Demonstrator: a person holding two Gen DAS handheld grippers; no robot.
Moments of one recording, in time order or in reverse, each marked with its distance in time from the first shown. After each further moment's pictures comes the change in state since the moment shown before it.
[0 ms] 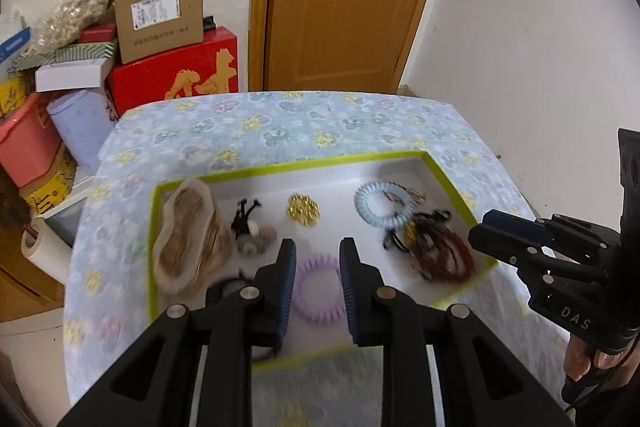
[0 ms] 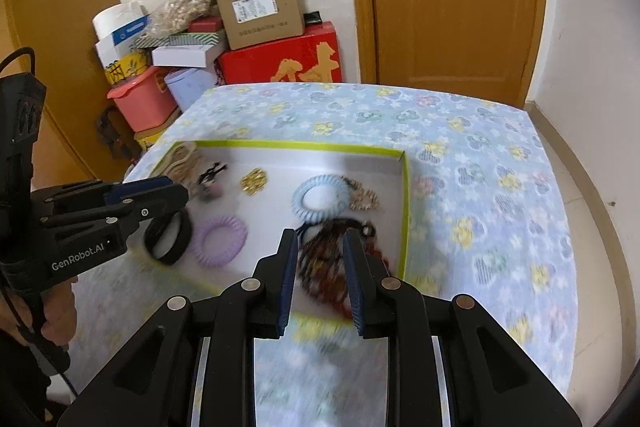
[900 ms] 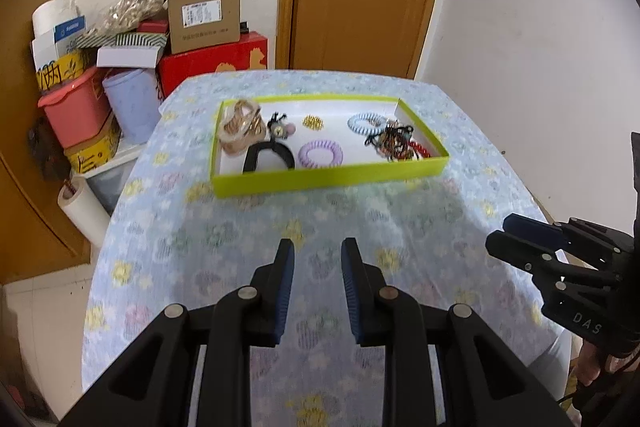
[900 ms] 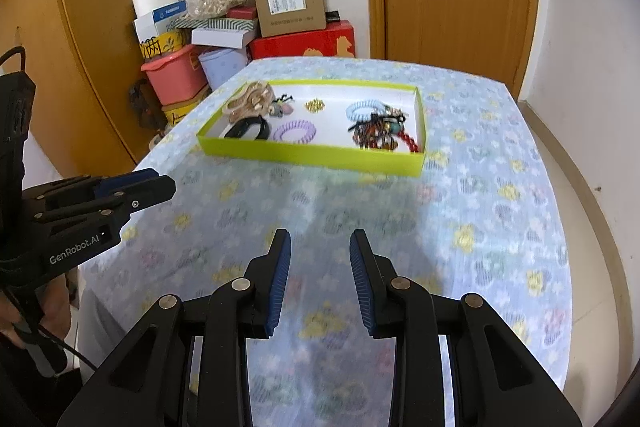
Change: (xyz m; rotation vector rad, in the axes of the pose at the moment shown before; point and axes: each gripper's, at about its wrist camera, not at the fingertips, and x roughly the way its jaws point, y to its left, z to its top) left arm -0.104 -0.019 -0.122 -0.037 -0.051 0.085; right arm -0.089 0.060 -0.110 -0.034 -0.009 -0.016
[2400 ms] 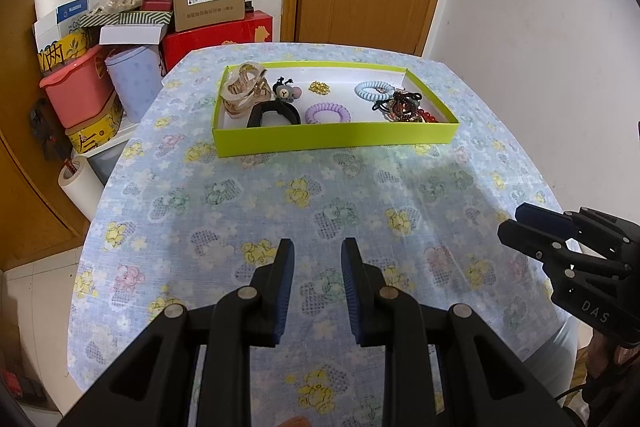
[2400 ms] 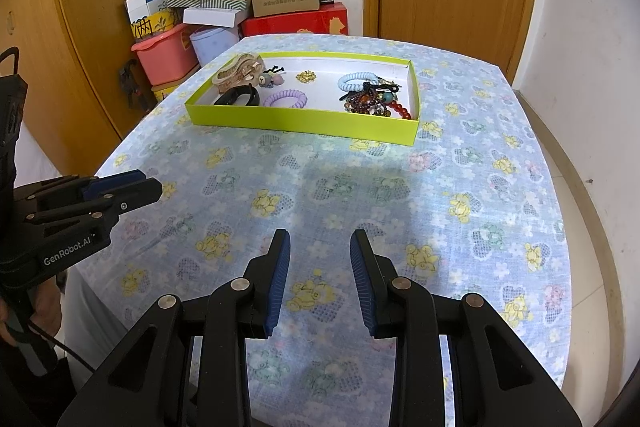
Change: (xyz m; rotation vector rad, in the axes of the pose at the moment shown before) left arm 0.010 0.002 -0.025 -0.009 0.051 0.010; right arm 0.007 0.001 -0.018 -0.014 0.051 -0.041
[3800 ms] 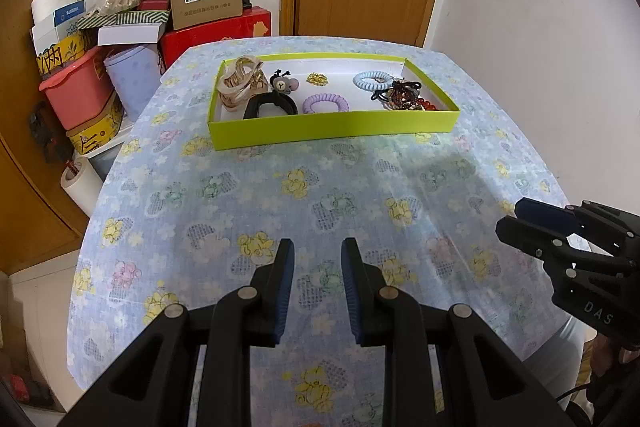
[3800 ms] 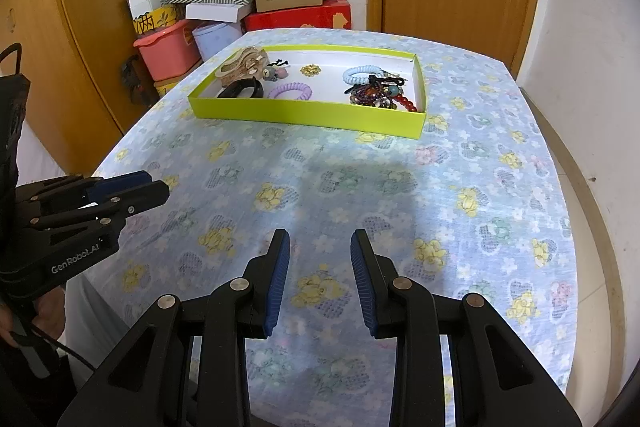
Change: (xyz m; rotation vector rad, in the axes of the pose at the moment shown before) left arm 0.004 -0.004 -0.004 0.025 0.020 0.018; right arm 0.004 0.004 -0.005 -0.003 0.013 0.008
